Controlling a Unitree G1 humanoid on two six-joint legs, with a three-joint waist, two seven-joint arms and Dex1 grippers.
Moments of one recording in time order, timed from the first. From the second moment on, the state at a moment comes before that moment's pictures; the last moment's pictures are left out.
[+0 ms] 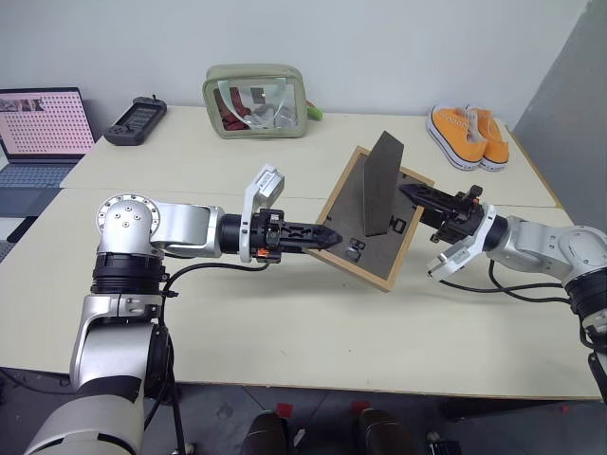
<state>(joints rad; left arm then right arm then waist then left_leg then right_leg) -0.93 0.59 0.07 0.36 -1.70 1.61 -0.17 -0.85 -0.89 0.41 0.57 -1.07 -1.05 -0.60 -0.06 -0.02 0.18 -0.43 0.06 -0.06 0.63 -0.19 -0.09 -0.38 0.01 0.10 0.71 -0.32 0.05</state>
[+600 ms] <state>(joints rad) -0.84 0.60 0.13 0.06 -1.51 1.44 -0.23 -0.85 -0.83 0.43 0.58 -1.02 -1.09 -0.50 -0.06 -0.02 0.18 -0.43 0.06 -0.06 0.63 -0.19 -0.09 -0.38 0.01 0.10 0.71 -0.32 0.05</state>
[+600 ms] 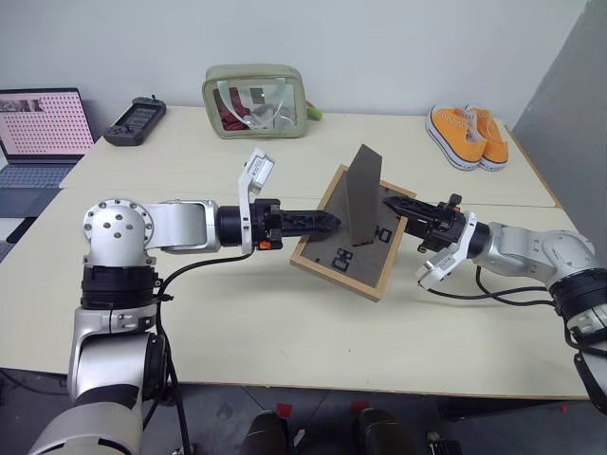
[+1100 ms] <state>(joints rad) -0.54 0.71 0.34 -0.58 -1.18 0.99 -0.29 -0.91 -0.52 0.45 0.97 -0.24 -1.12 0.26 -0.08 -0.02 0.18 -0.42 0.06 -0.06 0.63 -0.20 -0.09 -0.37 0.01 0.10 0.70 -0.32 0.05</state>
